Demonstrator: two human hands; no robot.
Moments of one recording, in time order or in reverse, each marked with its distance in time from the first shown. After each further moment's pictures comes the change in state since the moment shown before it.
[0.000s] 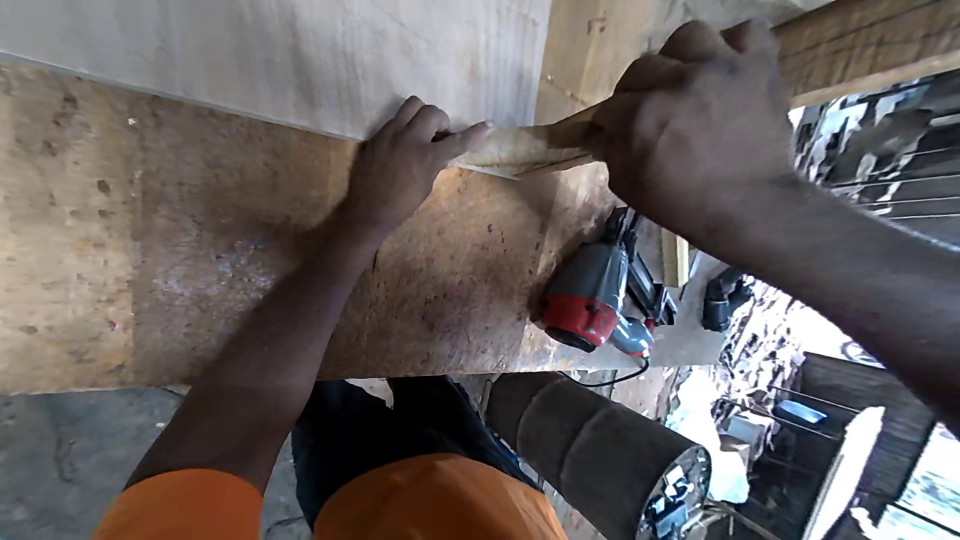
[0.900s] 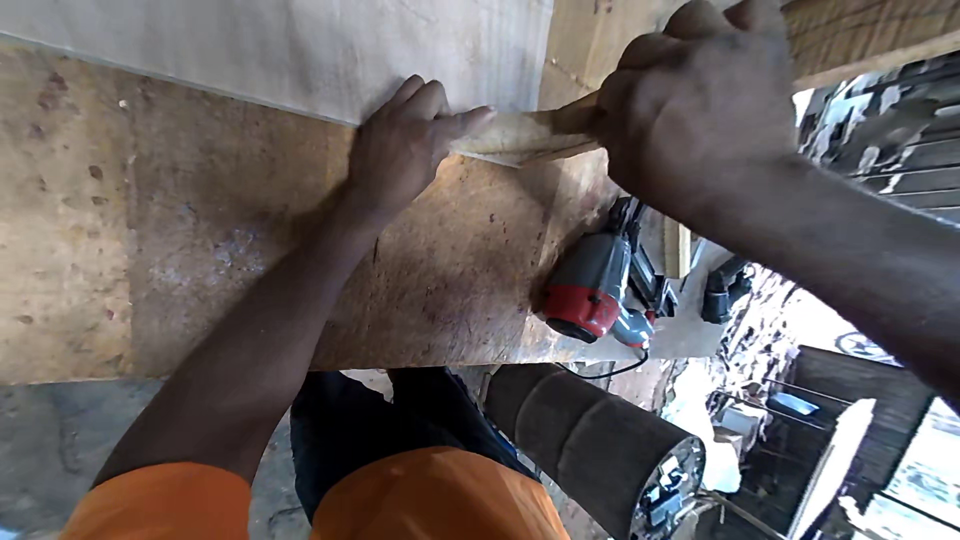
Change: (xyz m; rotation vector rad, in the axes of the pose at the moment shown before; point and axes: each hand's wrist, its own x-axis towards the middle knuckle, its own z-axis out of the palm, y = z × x) left_hand 0.004 0.000 -0.002 -0.041 0.013 -0.042; right_hand 0.005 -0.008 -0.004 -0.005 -0.061 0.048
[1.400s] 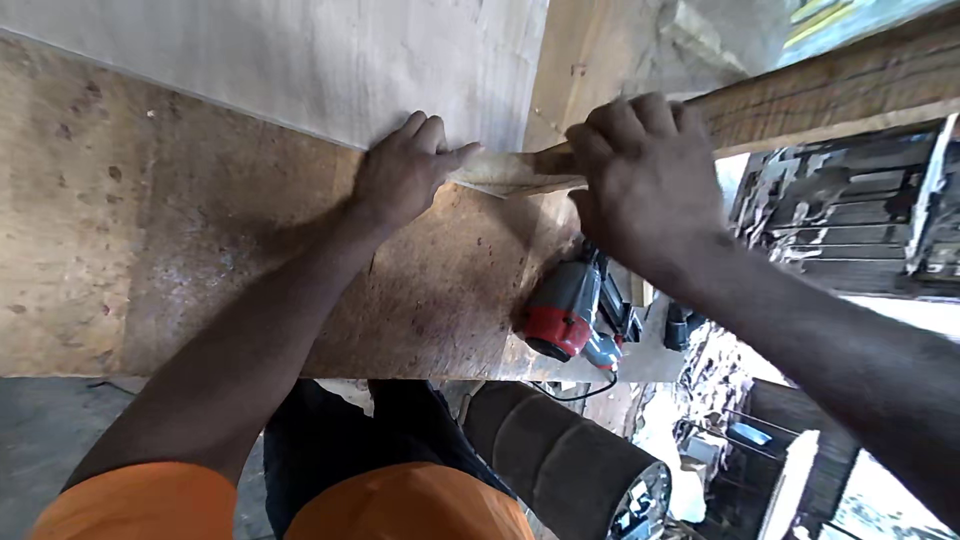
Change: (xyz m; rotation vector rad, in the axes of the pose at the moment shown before) left_hand 0.003 0.003 -0.006 0.027 -0.059 0.020; right_hand -0.022 0.000 0.003 0.012 0.136 -0.082
